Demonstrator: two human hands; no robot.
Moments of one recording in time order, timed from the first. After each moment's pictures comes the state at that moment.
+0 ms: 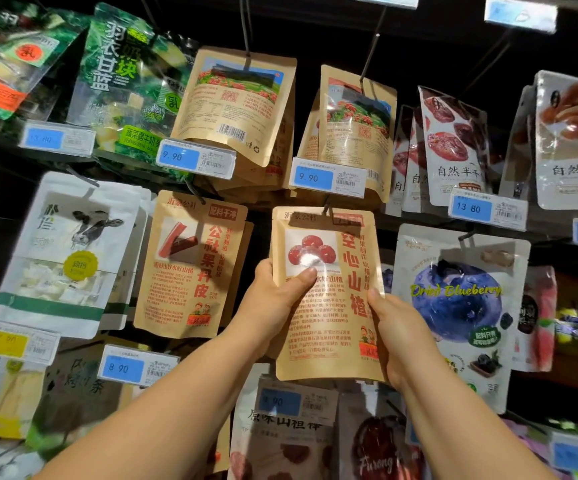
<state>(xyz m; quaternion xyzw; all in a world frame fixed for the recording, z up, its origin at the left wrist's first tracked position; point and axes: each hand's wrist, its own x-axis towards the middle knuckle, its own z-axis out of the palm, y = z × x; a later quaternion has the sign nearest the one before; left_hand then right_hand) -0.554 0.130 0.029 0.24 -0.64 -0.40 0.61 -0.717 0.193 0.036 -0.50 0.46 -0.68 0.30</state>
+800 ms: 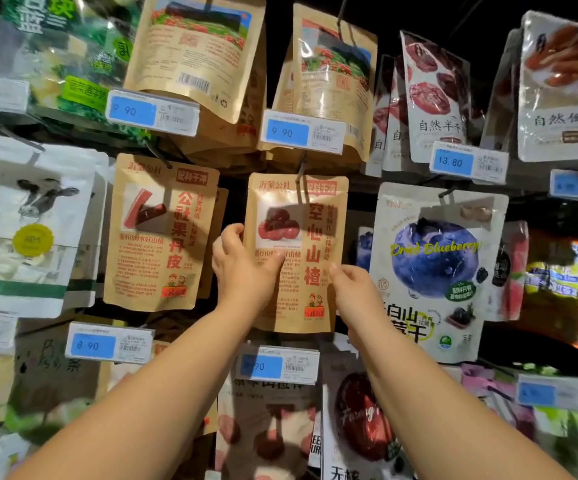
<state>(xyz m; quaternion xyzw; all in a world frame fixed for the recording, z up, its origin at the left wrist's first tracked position) -0.572 0.109 0.019 0.42 -0.61 -0.15 0.65 -0.718 0.149 0.015 -0.52 0.58 -0.61 0.13</state>
